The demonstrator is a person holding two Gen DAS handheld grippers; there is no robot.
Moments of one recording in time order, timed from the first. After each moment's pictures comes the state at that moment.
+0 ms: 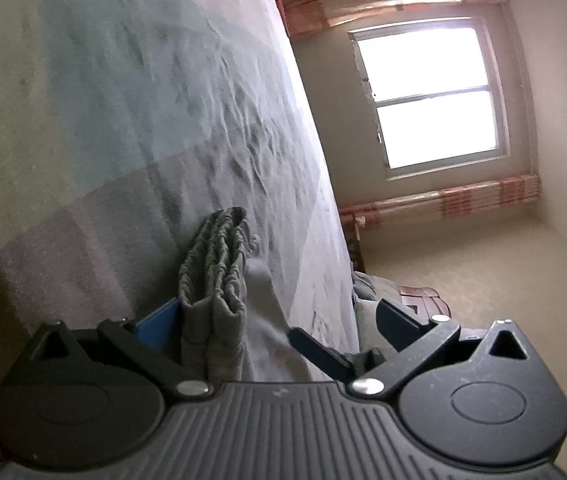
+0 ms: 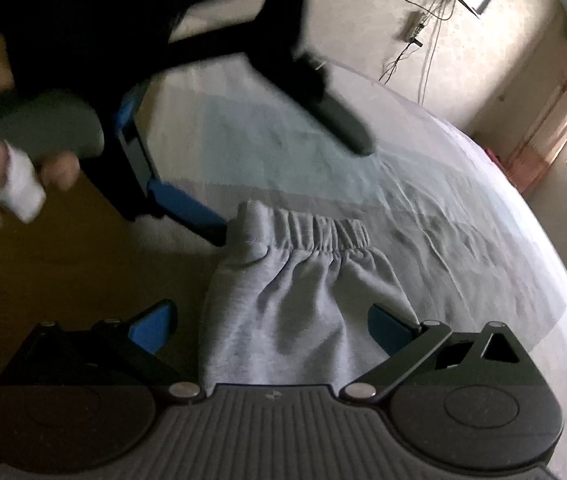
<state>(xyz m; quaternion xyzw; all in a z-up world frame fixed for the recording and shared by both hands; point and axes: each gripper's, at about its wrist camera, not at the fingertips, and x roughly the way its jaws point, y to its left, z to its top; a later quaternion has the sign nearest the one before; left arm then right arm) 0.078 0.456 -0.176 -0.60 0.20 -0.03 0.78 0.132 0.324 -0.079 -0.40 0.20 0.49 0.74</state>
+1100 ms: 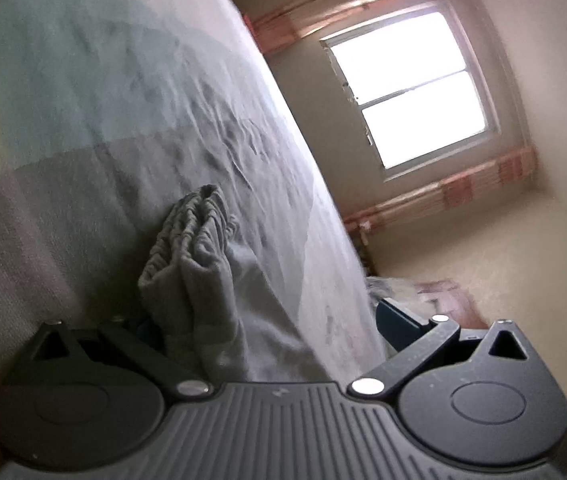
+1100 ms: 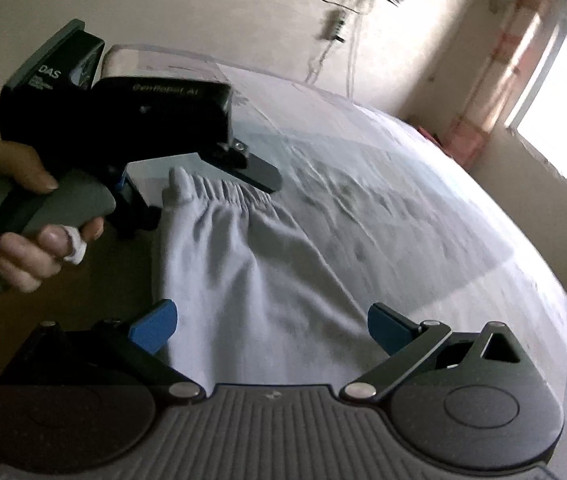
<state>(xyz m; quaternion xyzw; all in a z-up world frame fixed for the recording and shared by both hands) 0.091 0.410 -0.177 -0.51 0.18 0.00 0.84 0.127 0.220 -0.041 -0.33 0.21 0.44 0.81</state>
